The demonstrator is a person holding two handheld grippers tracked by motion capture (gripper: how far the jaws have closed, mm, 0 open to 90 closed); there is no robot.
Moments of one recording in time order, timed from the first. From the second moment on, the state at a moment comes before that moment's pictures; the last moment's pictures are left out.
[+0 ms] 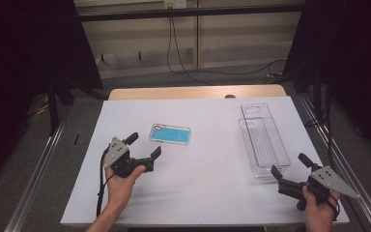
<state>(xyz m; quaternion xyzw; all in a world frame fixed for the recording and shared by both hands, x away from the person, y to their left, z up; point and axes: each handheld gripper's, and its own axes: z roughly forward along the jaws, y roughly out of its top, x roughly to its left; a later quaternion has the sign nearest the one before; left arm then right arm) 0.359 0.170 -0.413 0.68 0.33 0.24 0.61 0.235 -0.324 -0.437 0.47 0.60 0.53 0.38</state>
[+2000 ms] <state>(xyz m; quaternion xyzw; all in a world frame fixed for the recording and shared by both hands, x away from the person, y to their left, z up) 0.471 0.101 -0.398 0.68 0.32 0.27 0.59 0.233 -0.325 -0.437 0.46 0.60 0.53 0.38</state>
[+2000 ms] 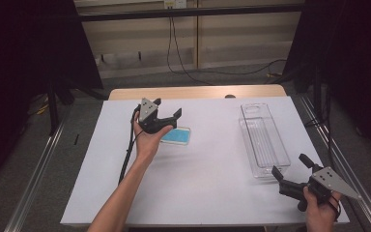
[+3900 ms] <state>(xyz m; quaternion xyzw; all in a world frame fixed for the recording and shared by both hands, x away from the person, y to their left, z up) 0.507 0.088 -0.407 0.75 0.37 0.16 0.52 0.232 -0.326 -0.437 0.47 0.60 0.53 0.38</state>
